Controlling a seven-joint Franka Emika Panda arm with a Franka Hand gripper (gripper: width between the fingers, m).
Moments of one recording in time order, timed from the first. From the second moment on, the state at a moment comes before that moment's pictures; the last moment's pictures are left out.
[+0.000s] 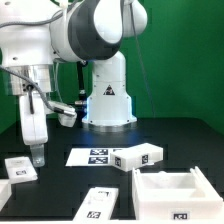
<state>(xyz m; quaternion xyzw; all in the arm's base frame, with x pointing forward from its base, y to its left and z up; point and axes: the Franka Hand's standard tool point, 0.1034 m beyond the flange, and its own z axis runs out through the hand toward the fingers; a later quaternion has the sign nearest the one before) 0.512 -0.151 0.070 -0.77 0.63 -0.02 0.06</state>
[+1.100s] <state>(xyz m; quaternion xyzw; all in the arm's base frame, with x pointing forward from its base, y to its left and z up) 0.435 -0.206 0.043 -0.80 0.60 0.04 0.06</state>
